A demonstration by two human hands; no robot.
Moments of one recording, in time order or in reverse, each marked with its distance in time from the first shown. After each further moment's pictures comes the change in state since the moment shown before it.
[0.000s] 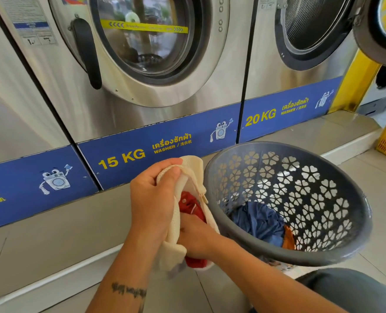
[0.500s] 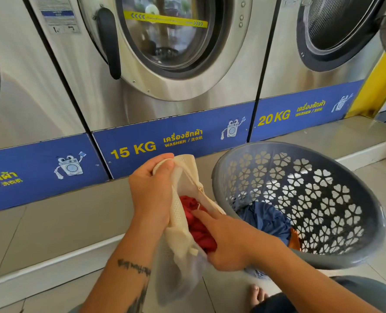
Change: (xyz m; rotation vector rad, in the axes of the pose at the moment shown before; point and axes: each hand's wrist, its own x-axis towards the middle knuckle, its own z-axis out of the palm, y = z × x) left_hand 0.010 -0.006 -0.013 -0.103 0.206 -0.152; right_hand -0.046 0.006 -0.039 -0.614 -0.220 0.040
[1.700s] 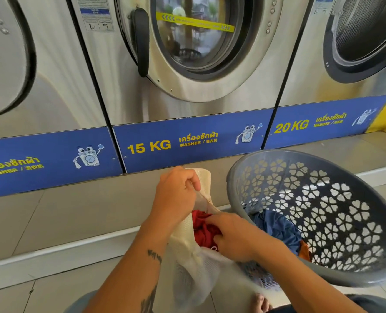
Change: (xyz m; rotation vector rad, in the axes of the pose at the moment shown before) left_hand 0.016 -0.031 -0.015 0.714 -0.283 0.390; right_hand 0.025 -0.006 -0.002 0.172 -0.010 0.009
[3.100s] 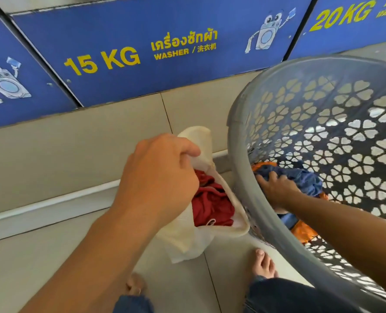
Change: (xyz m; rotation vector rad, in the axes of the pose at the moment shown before) left_hand 0.021 -0.027 0.082 0.224 -0.317 -0.211; right_hand 0.129 0.318 0.107 -0.745 -0.329 0.435
